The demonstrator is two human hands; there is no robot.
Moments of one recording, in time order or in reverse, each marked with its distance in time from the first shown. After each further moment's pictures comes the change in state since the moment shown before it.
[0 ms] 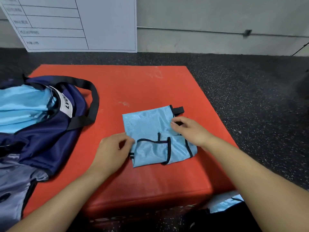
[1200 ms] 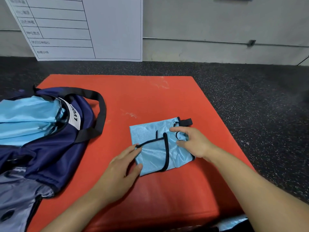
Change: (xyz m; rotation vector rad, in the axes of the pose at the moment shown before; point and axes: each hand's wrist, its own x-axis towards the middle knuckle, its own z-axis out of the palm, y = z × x) left_hand -0.015 -0.012 -0.005 -0.051 -0.191 0.039; right_hand 0.032 -0.002 0.008 -0.064 -0.017 -0.144
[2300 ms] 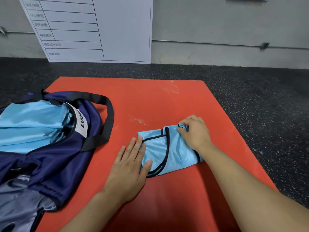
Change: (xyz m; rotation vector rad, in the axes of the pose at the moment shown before) left_hand 0.038 -0.012 0.012 0.512 0.037 -0.013; right_hand 0.073 -0.013 0.011 -0.398 0.393 -0.039
